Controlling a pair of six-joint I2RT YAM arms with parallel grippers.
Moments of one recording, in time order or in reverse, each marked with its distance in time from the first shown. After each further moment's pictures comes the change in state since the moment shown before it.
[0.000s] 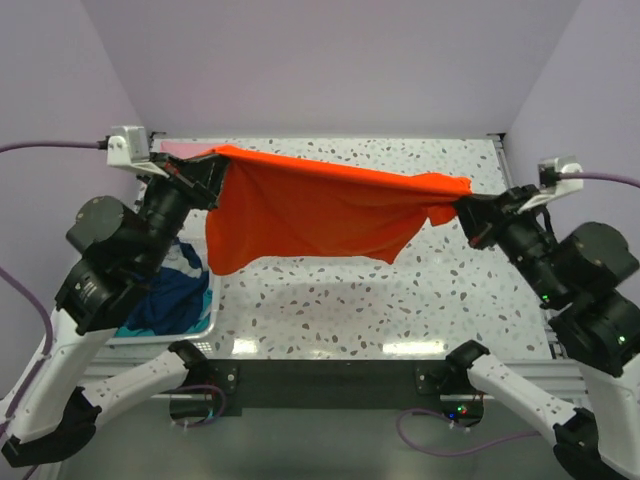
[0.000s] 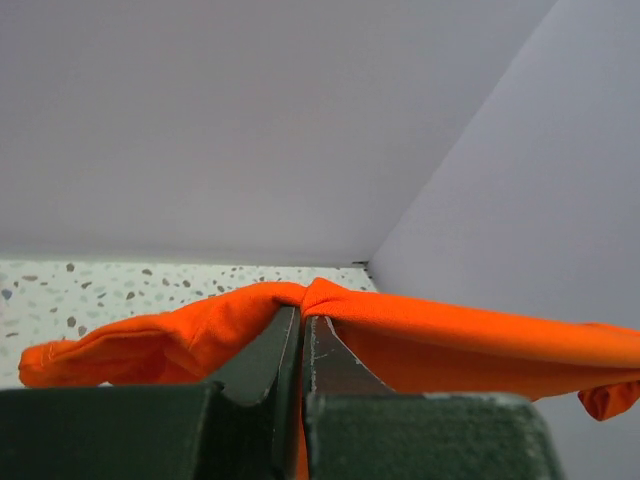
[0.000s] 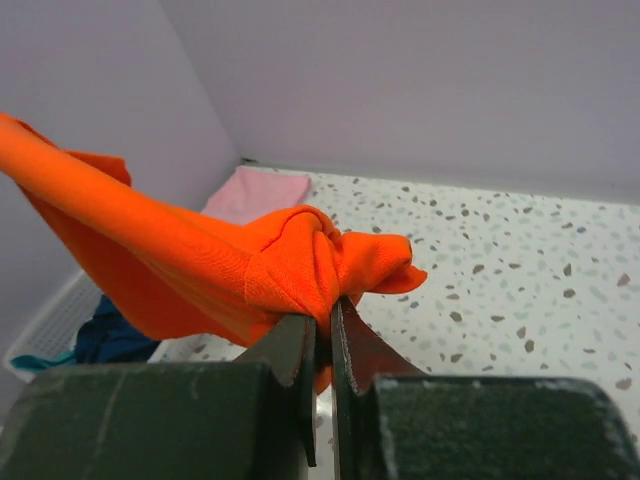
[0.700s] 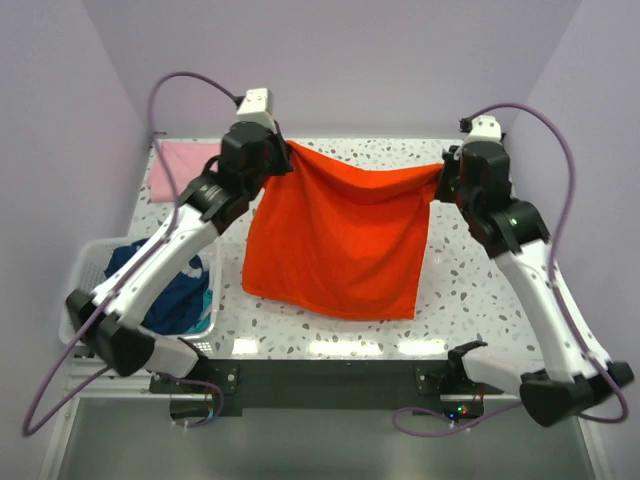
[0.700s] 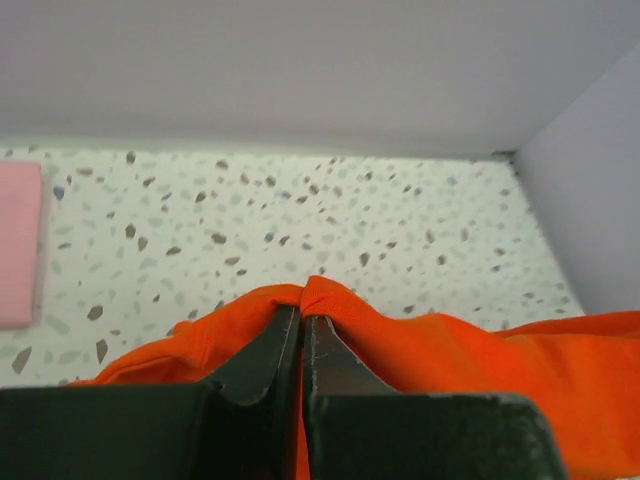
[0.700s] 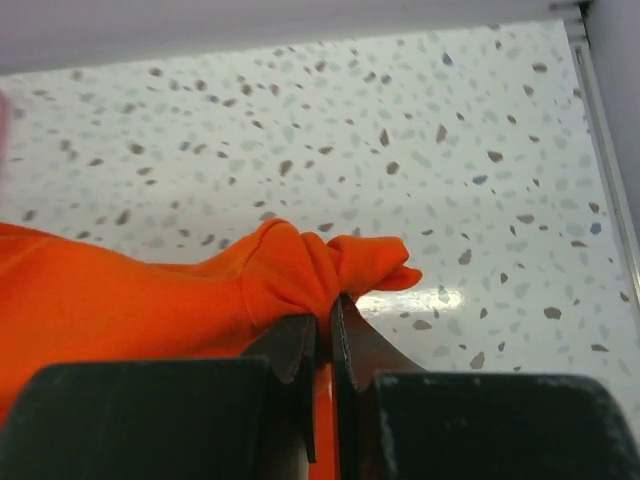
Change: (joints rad) left arm 0.046 0.428 0.109 -0.010 0.004 0.026; right arm -0.111 0.316 -0.006 -0.034 0.253 -0.034
